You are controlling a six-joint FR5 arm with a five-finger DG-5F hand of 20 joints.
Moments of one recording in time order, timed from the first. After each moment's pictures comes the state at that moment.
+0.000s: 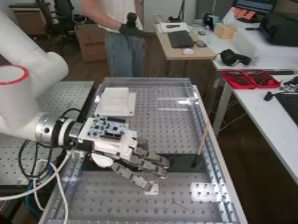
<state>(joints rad) 1.30 -2.02 -1.94 -2.53 -1.71 -0.80</state>
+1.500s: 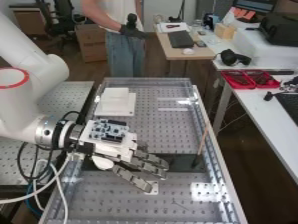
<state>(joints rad) 1.28 -2.04 -1.92 -2.56 -1.74 -0.83</state>
